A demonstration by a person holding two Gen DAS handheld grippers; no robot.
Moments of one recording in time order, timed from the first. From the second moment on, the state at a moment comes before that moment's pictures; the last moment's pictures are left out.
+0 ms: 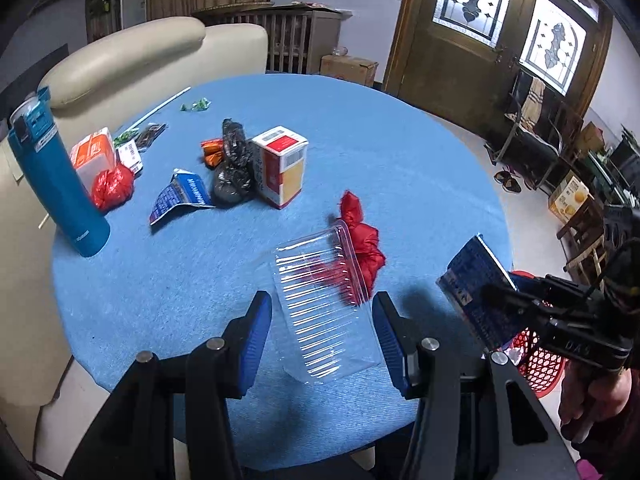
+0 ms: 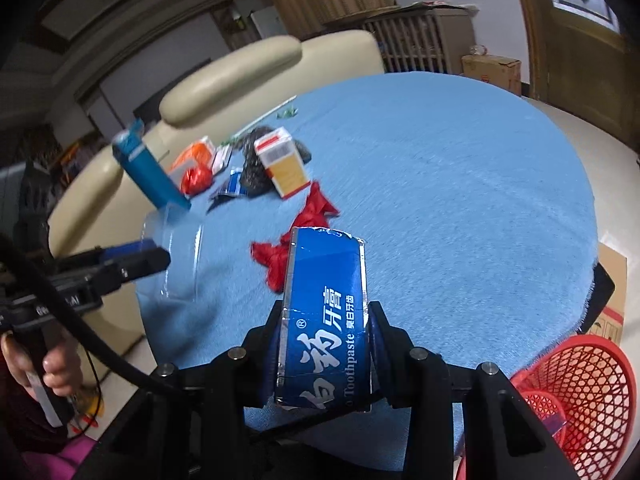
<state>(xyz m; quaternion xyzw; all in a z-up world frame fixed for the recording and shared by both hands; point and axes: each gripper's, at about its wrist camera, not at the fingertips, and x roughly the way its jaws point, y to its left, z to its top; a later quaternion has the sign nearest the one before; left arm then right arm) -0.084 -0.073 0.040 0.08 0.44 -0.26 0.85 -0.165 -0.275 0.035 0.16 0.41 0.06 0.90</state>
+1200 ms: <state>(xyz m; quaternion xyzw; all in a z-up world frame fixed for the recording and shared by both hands) -0.141 -0.205 0.063 0.21 0.40 -0.34 0.83 -0.257 -0.371 0.045 0.25 0.34 -0.02 0.91</state>
